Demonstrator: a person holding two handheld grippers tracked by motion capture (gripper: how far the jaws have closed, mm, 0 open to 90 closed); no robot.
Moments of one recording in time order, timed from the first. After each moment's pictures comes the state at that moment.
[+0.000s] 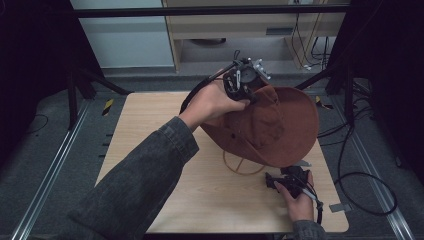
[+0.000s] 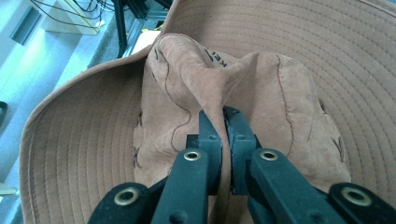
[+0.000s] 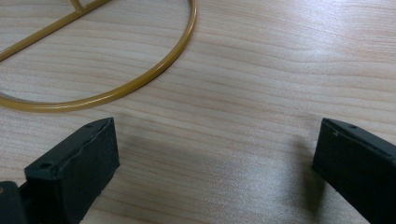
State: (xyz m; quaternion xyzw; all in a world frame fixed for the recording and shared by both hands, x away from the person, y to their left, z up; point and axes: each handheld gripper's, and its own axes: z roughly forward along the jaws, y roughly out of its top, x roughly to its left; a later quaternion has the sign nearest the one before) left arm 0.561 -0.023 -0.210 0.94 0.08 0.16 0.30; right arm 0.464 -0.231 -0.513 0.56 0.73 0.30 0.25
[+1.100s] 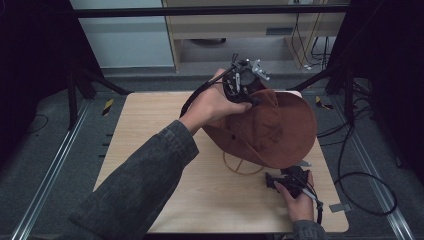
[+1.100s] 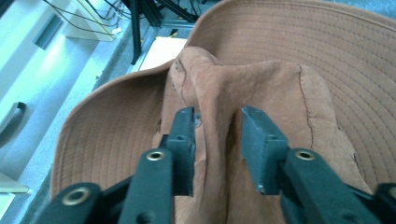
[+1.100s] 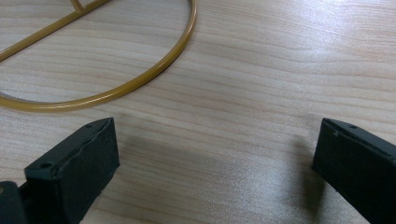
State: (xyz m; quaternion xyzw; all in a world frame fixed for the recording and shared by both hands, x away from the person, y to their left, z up) left arm 0.559 -0.020 -0.215 0.92 0.10 0.19 0.32; right arm 0.464 -0.231 -0.513 0.56 0.72 0.31 0.25
